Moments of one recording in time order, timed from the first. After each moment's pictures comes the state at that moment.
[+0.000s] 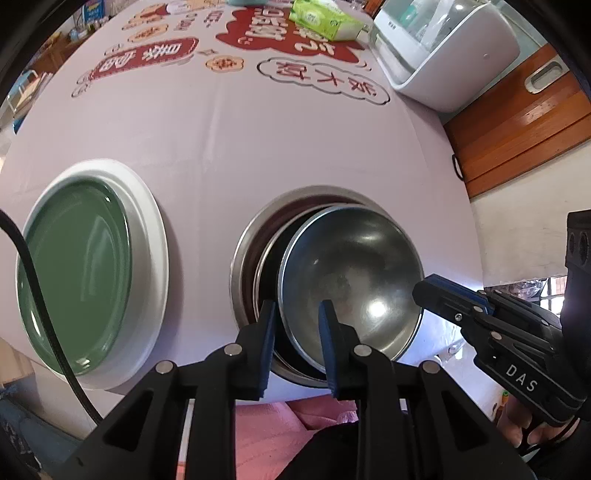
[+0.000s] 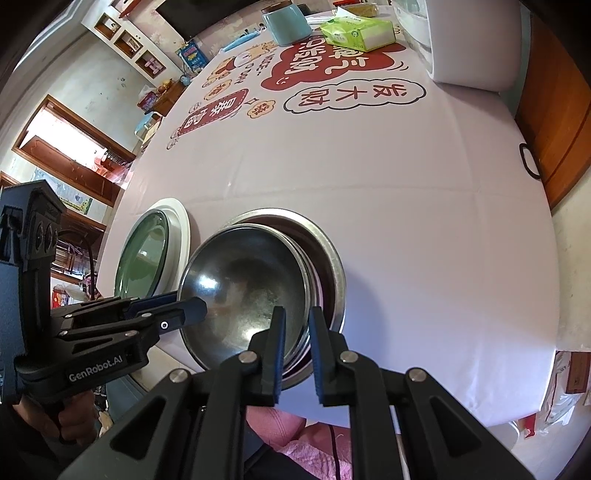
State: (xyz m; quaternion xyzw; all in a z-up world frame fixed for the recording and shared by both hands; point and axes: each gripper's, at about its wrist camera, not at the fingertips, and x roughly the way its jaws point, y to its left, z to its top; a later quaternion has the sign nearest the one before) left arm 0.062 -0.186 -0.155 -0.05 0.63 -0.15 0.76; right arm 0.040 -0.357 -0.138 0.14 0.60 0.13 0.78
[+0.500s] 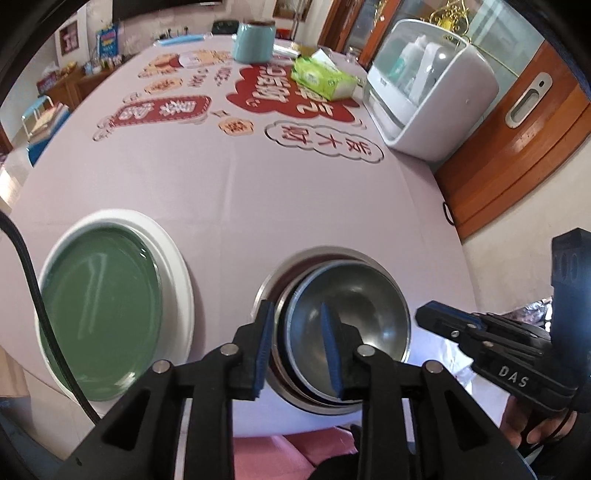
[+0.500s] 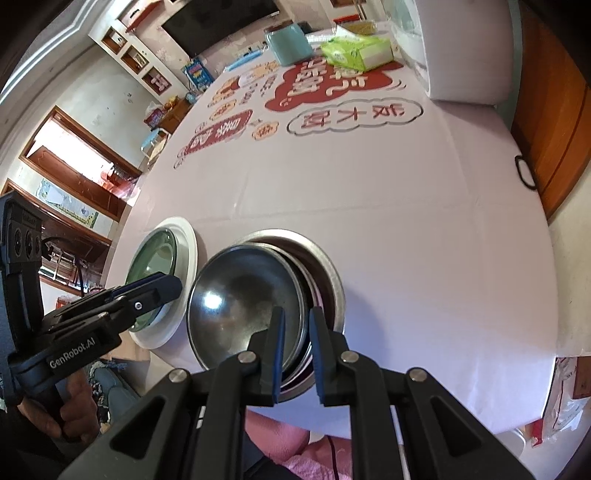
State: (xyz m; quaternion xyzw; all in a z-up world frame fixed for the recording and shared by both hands) left arm 0.055 -0.172 -0.125 -0.05 0.54 -0.14 0.83; right arm 0.037 -0.366 -0.126 0.16 0.55 0.13 0.81
